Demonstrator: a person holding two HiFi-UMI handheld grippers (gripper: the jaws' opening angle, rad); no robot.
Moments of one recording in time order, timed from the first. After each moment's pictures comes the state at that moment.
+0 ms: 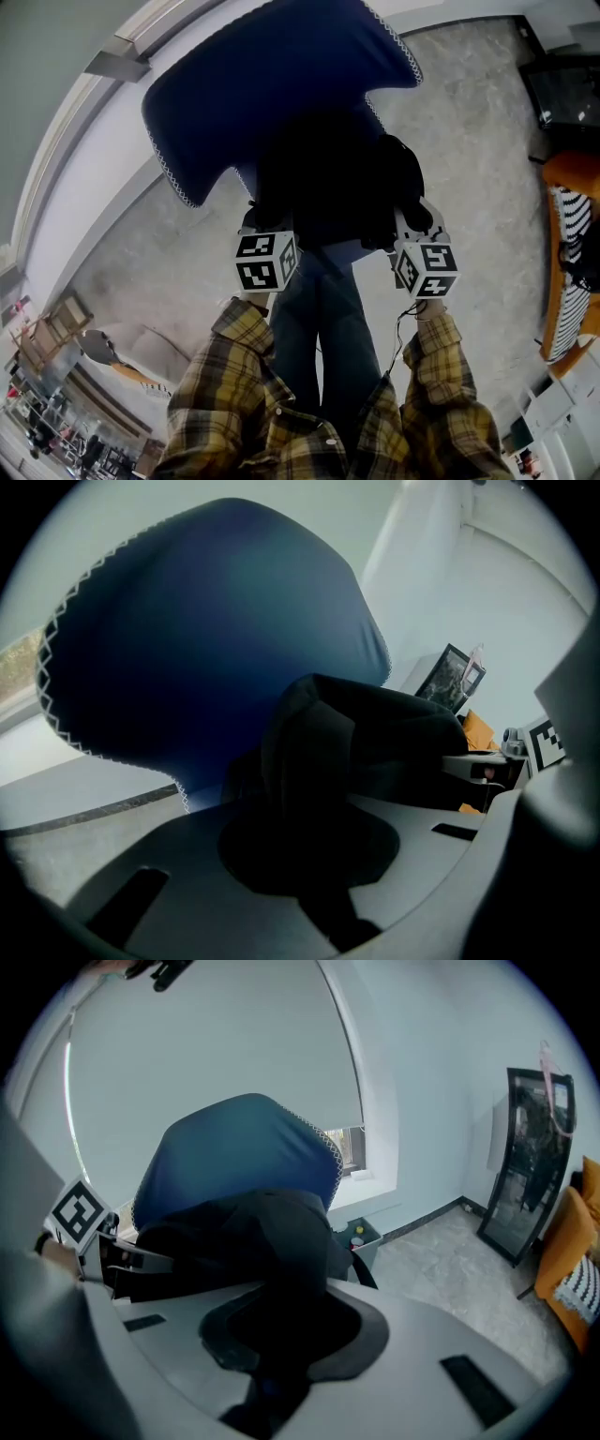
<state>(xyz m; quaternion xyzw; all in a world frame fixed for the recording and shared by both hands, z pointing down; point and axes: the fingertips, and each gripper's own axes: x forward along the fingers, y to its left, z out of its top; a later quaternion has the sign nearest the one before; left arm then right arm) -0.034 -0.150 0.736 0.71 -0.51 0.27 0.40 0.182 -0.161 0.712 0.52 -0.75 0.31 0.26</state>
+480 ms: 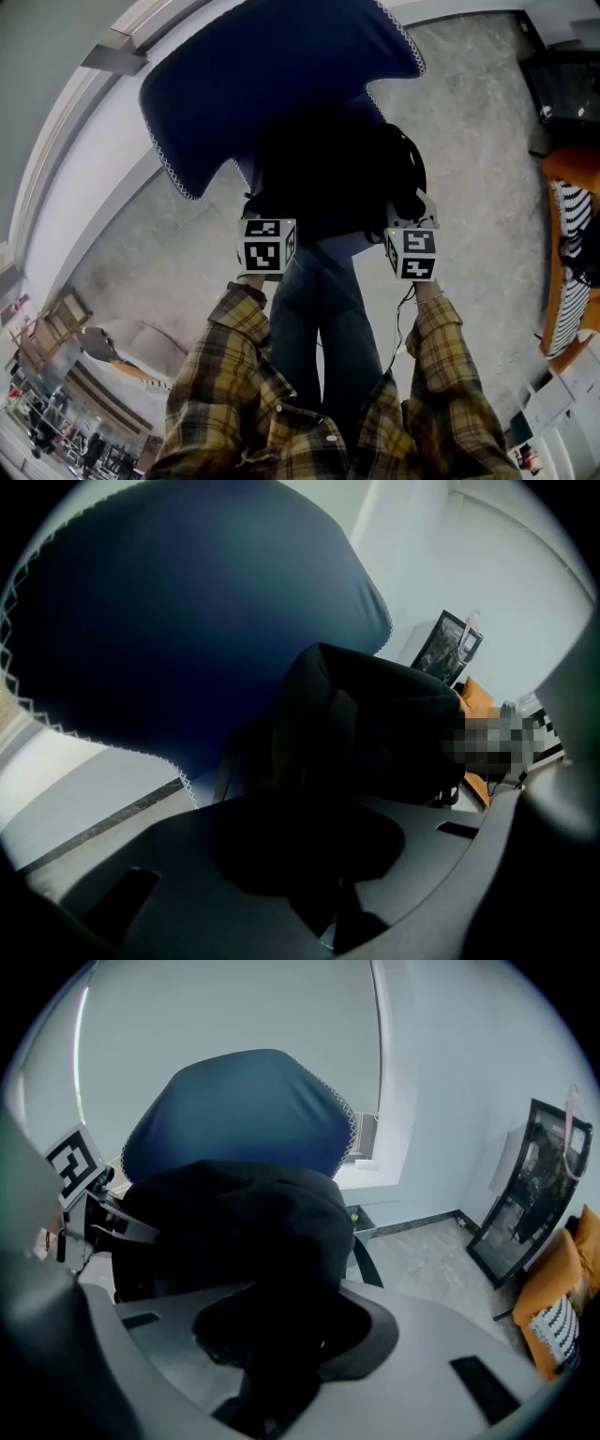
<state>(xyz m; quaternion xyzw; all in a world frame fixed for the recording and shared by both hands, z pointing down) -0.043 -0.135 0.779 0.71 -0.48 0.34 0.39 0.181 -0.148 0.761 0.51 -0.74 0.26 0.35</state>
